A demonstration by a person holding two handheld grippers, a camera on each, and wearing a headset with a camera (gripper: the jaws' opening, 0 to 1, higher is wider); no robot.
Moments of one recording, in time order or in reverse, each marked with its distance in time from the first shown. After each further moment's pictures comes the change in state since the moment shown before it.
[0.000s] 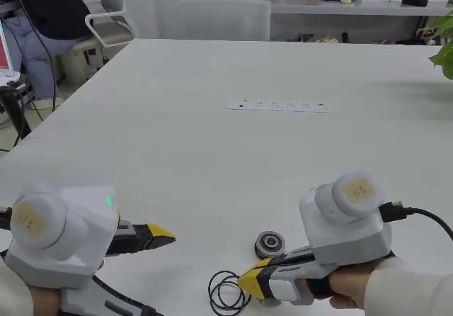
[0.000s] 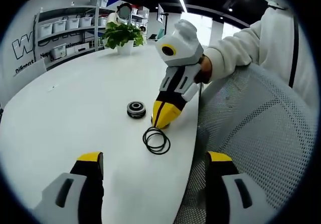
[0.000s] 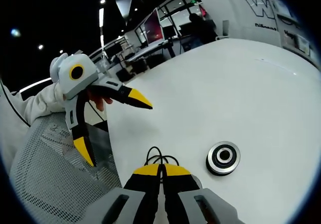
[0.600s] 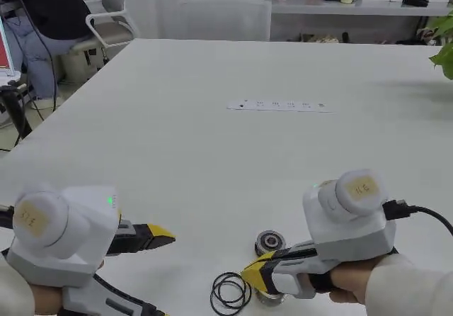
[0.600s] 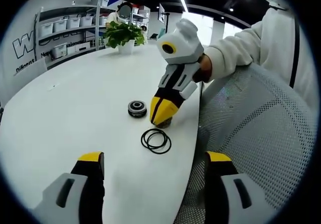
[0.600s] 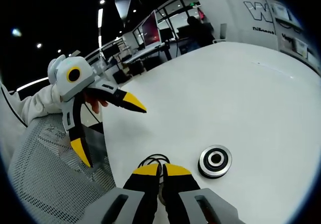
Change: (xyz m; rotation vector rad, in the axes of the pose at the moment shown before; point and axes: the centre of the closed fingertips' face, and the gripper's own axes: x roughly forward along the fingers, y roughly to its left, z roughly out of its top) left arm 0.000 0.001 -0.001 -0.006 0.005 0.007; right arm -0.004 -0.009 0.006 -0.008 -0.024 -0.034
